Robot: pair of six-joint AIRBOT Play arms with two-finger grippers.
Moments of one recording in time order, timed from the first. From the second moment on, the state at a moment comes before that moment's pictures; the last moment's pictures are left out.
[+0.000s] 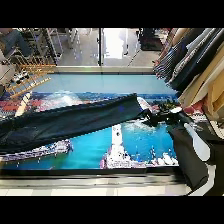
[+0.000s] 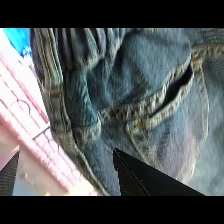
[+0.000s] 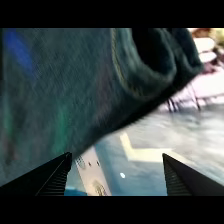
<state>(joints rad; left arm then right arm) 1.10 -1.51 1.07 1.00 -1.01 -1.36 -0.17 -1.84 1.33 -0.57 0.98 1.35</state>
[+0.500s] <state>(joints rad) 0.97 -1.58 1.10 0.80 -0.84 -1.41 -0.14 -1.93 1.50 -0.56 0.88 1.36</state>
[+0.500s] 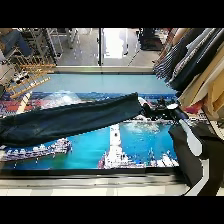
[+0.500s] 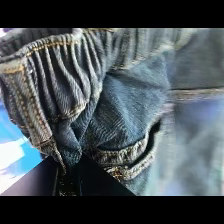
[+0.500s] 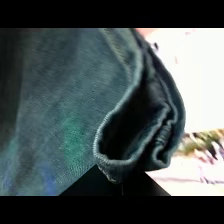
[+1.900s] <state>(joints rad) 0.94 -1.62 1.58 0.81 -1.52 -1.08 -0.37 -1.34 0.78 -0.87 1.18 1.05</state>
